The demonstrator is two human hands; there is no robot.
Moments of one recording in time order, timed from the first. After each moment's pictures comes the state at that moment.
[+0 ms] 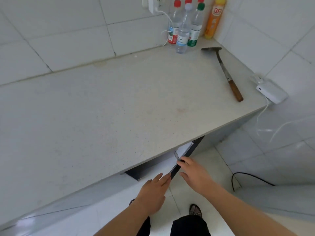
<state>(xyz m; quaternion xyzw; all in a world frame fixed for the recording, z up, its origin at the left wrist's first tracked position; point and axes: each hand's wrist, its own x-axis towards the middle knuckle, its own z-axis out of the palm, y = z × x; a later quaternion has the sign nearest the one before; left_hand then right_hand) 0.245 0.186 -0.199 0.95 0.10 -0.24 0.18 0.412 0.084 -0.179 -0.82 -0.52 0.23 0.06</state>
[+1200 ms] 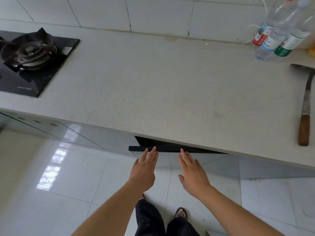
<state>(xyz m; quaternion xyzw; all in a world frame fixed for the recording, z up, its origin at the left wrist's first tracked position) 0.262 0.132 -0.201 0.80 0.52 -0.17 0.22 0.451 0.088 -0.194 -0.65 -0.71 0.26 -0.07</state>
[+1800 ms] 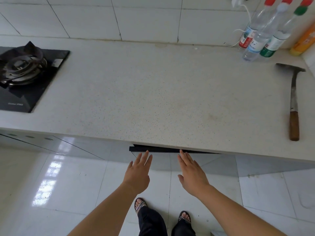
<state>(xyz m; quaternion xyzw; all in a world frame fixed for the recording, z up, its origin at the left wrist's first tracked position) 0.241 0.155 -0.187 0.81 0.50 -0.23 0.20 0.442 0.100 -0.185 -0.68 -0.68 0.27 -0.07</state>
